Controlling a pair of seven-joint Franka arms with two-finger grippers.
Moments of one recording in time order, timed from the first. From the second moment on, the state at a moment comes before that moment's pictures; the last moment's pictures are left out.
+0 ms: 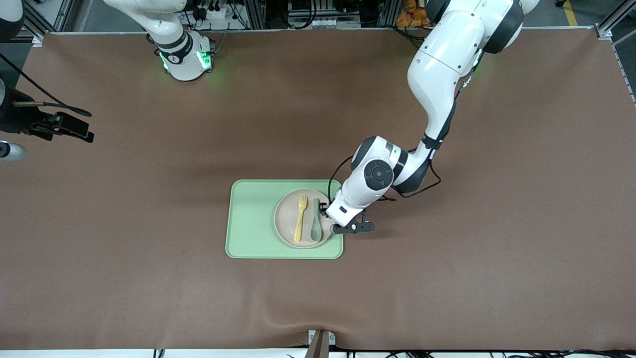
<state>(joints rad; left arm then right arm) -0.57 0.89 -0.08 -1.36 -0.23 2.44 -0.56 -0.10 0.06 0.09 -1.51 0.04 1.47 0.07</state>
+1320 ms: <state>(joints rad) -0.25 0.32 0.02 -1.33 -0.08 1.78 -0.35 0.15 0.38 0.11 -1.37 0.13 1.76 0.24</state>
